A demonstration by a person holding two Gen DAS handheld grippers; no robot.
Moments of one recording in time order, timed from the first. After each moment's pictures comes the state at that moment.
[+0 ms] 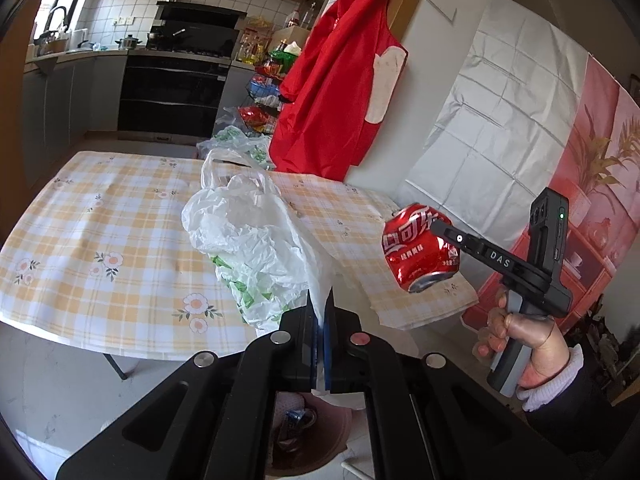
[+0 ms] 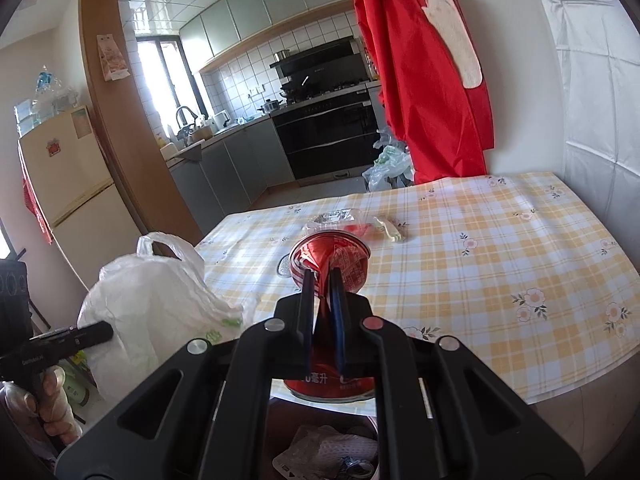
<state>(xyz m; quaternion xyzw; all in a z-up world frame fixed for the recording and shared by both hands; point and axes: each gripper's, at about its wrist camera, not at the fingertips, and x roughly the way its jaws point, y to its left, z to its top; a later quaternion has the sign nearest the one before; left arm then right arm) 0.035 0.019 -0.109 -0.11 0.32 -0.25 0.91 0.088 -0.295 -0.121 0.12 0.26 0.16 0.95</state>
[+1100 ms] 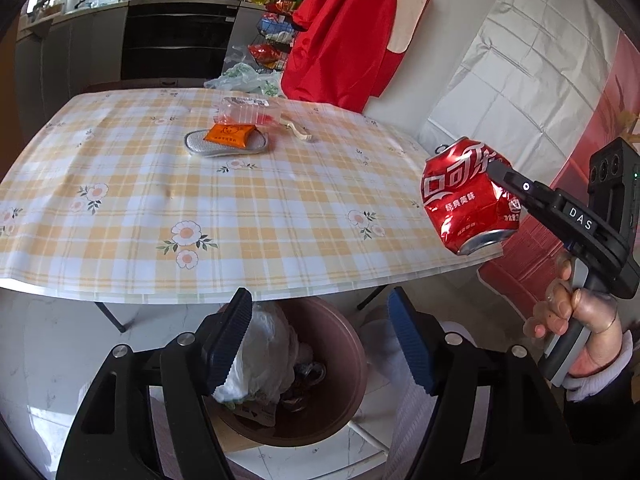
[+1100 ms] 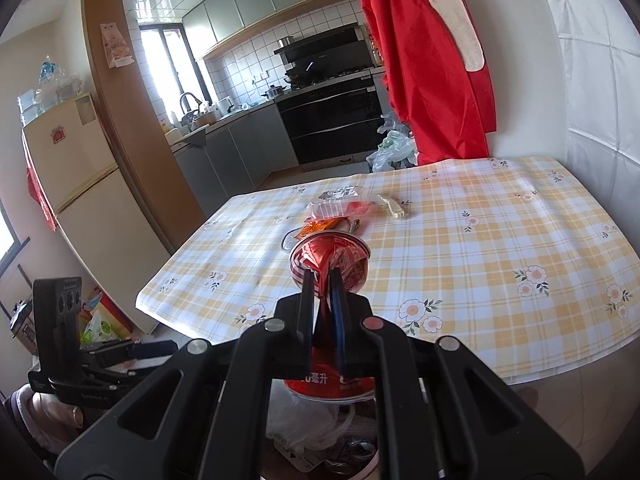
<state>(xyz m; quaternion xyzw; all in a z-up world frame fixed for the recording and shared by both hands) 0.058 -0.008 -0.179 -0.08 0.41 -0.23 0.88 0.068 -0.287 -0.138 0.11 0.28 0.17 0.94</state>
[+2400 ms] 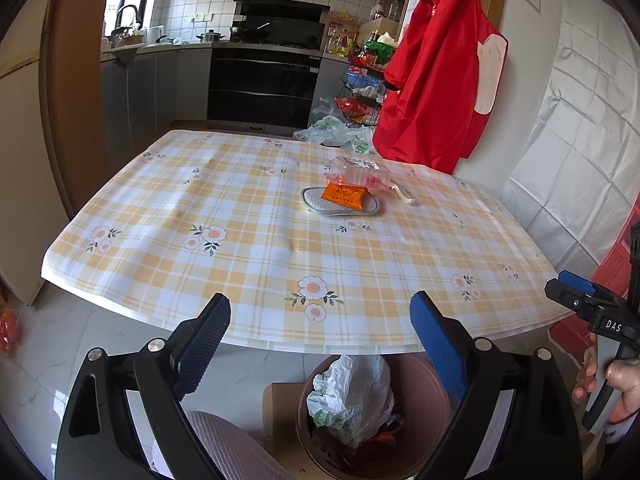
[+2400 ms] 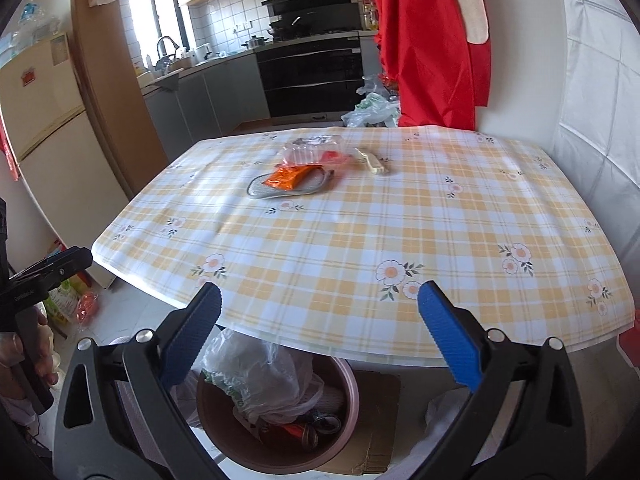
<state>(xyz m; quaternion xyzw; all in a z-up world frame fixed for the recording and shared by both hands) 0.069 0.065 -0.167 -0.08 0.34 -0.08 0.93 0.088 -0.260 -0.179 0.04 0.36 0.12 0.92</state>
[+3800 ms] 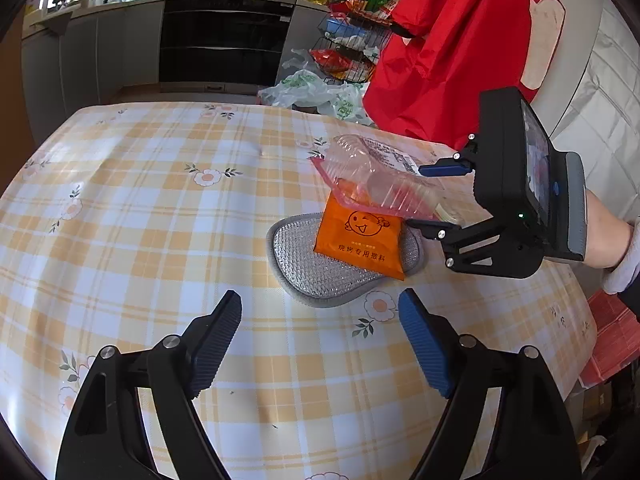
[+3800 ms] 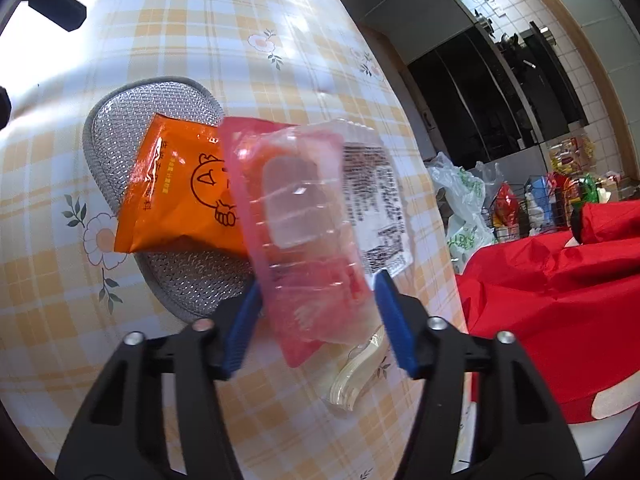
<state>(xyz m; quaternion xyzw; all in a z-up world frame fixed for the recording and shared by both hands) 0.344 0.041 -0.255 -0.08 0.41 -0.15 0.90 0.447 -0.105 -0.295 -0.51 0.35 0.25 0.74</state>
